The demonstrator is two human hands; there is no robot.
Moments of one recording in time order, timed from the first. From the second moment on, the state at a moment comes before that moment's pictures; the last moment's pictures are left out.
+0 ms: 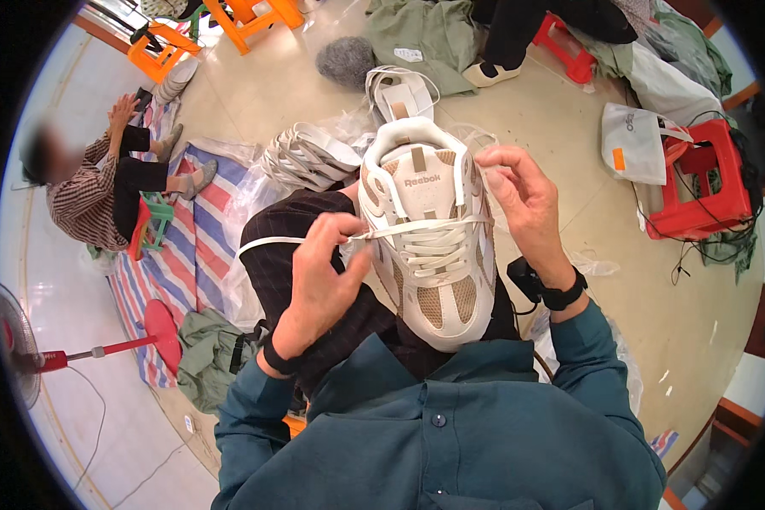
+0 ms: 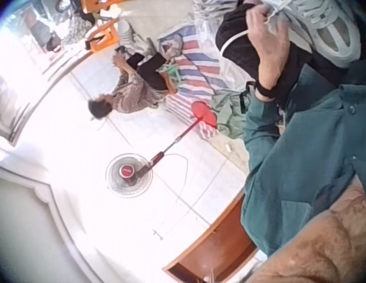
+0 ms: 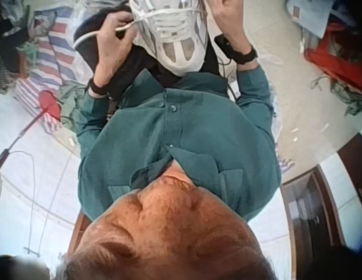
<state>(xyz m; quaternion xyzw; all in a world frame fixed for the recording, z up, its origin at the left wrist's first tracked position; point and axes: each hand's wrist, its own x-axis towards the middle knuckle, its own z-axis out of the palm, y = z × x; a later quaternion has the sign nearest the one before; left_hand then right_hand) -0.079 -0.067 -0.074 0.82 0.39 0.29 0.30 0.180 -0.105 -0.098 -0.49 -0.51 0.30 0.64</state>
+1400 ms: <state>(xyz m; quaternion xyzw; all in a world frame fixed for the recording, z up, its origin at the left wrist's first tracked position) -0.125 -0.059 -0.059 0.92 0.29 0.25 0.04 0.216 -0.113 -0.135 -0.32 -0.19 0.68 0.63</state>
